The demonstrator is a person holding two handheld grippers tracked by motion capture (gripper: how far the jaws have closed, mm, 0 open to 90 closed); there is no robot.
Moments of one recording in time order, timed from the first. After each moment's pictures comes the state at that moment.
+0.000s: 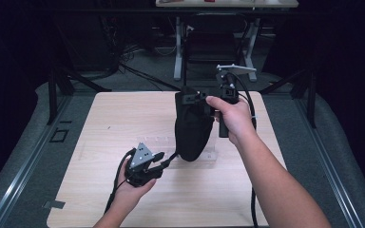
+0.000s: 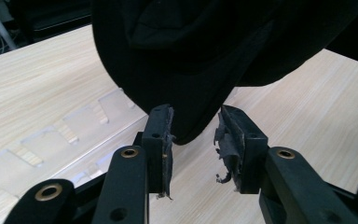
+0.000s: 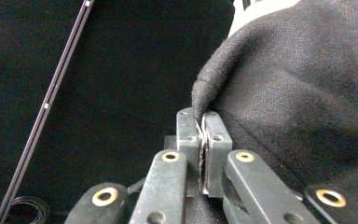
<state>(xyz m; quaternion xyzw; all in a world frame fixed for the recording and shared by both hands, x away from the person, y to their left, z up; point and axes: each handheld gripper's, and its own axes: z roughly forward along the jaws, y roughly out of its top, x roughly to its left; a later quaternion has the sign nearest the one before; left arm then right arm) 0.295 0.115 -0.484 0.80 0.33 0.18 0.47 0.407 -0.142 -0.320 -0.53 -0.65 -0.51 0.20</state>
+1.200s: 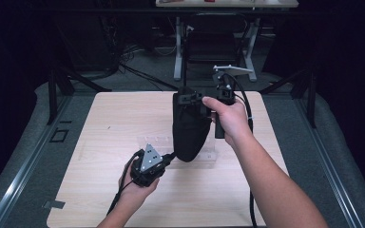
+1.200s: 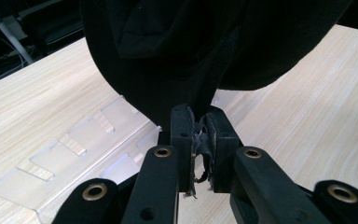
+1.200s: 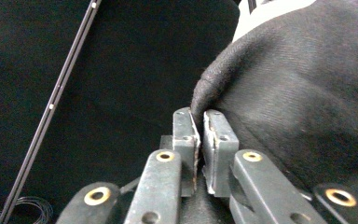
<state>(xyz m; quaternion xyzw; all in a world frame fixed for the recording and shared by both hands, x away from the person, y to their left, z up) 0.292 0.102 -0.485 0.82 0.29 0.23 0.44 0.405 -0.135 -0.321 -0.52 -0.64 -0.52 0.21</state>
